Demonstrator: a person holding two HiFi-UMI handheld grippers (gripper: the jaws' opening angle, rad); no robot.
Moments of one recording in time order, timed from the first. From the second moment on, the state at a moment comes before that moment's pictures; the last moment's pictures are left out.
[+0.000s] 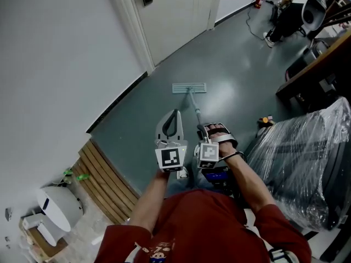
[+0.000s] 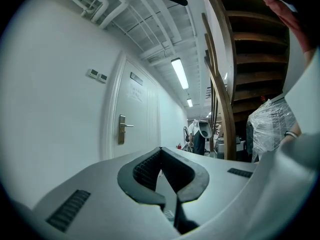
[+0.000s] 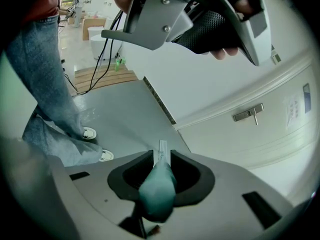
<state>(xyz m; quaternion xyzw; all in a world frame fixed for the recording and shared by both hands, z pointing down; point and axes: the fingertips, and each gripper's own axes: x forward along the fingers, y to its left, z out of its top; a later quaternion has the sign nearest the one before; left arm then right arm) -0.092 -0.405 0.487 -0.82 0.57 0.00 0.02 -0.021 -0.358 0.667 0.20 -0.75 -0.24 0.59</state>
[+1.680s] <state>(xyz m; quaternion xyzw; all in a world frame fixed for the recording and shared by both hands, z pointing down) -0.043 -0.554 0.481 -0.80 0.60 0.00 0.03 0.025 -0.520 0.681 0.17 -0.75 -0.27 0.58</state>
